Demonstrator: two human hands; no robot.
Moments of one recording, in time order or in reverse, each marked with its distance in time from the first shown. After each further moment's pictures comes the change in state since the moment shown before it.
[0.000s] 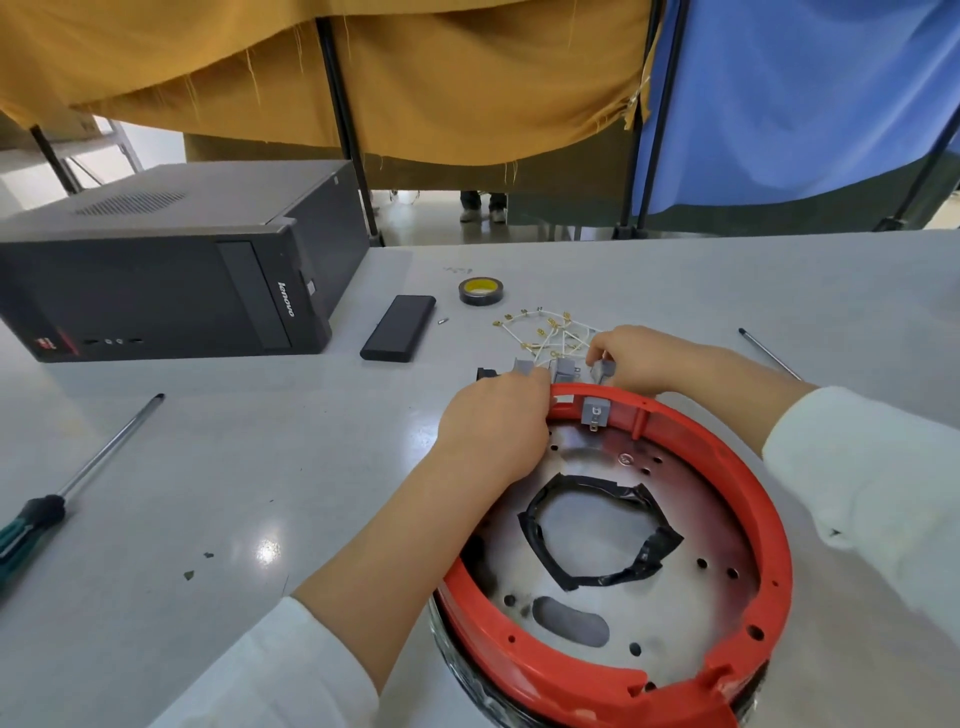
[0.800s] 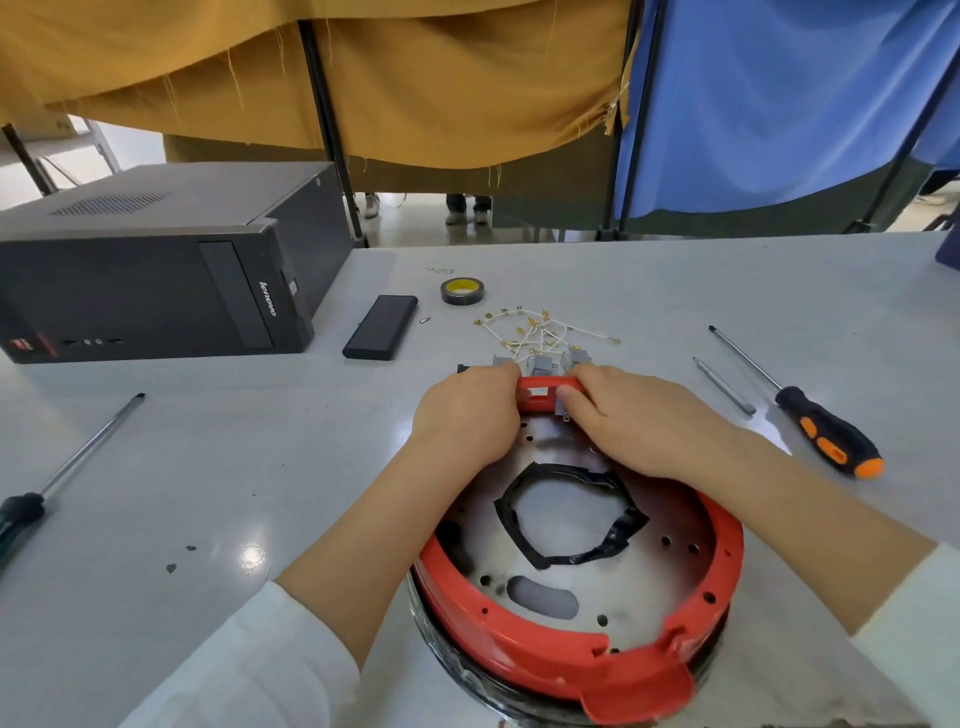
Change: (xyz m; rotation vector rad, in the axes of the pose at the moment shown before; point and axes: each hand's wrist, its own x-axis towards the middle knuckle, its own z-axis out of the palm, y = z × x) left_hand -0.001 -0.001 -0.002 -0.061 -0.025 -0.089; right_hand -0.098 -0.033 0.021 0.006 0.263 -0.068
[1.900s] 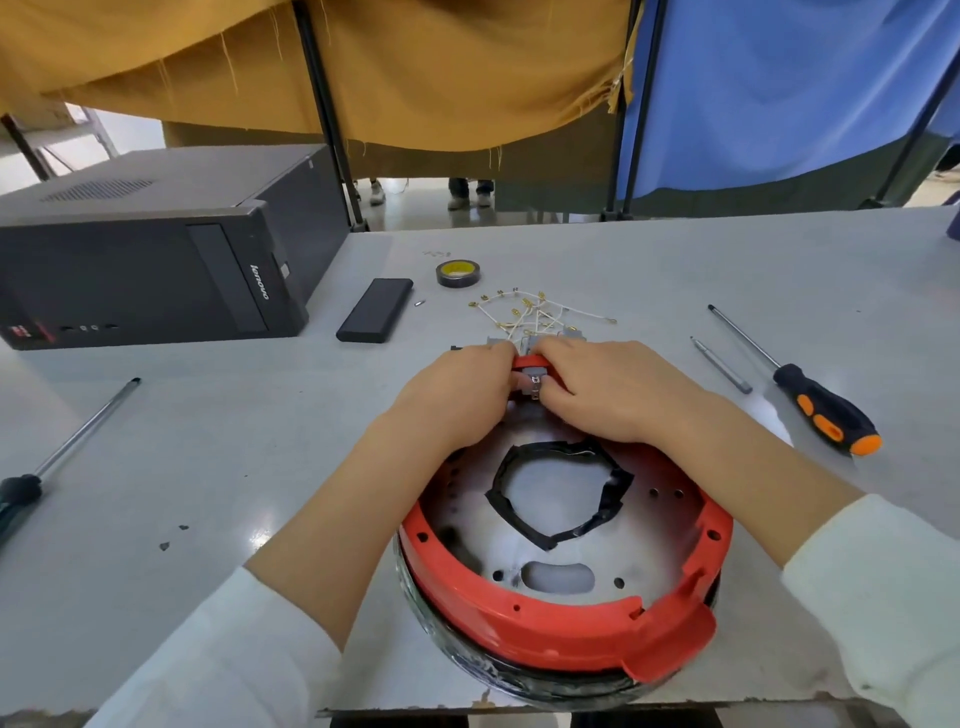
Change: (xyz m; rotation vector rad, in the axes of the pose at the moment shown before) left_hand 0.007 -0.006 0.003 -0.043 -0.101 0.126; right_hand 0.015 -0.004 0.002 -0.109 0.064 -0.180
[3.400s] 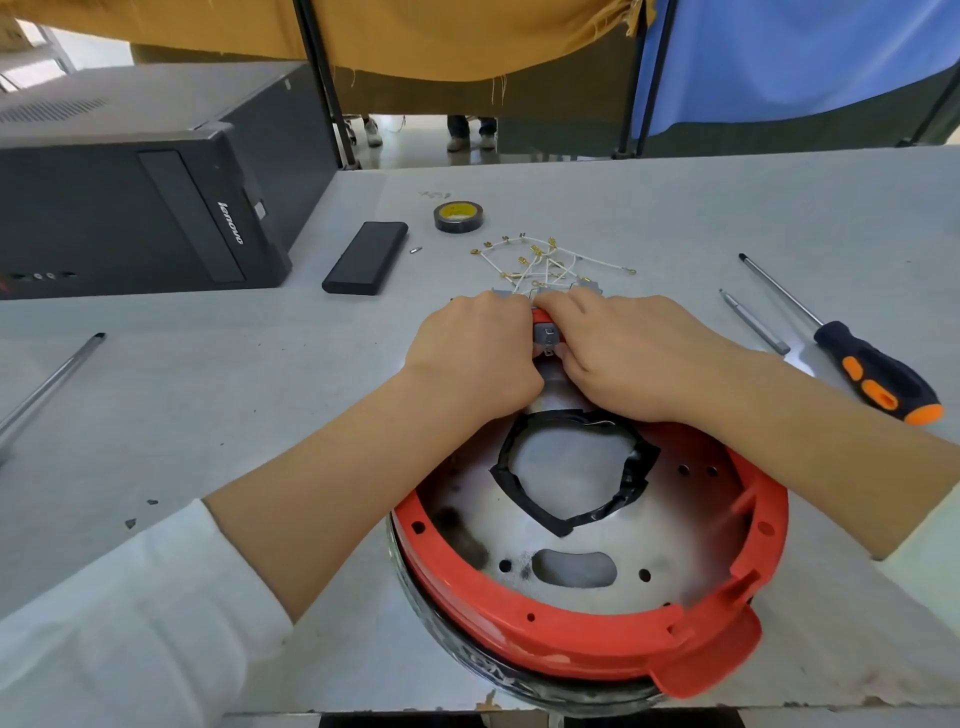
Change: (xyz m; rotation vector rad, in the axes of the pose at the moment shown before) left_hand -0.002 0.017 0.000 0.138 0.159 -0.066; right_hand 0.003 0.005 0.015 -0.164 0.085 -0.098
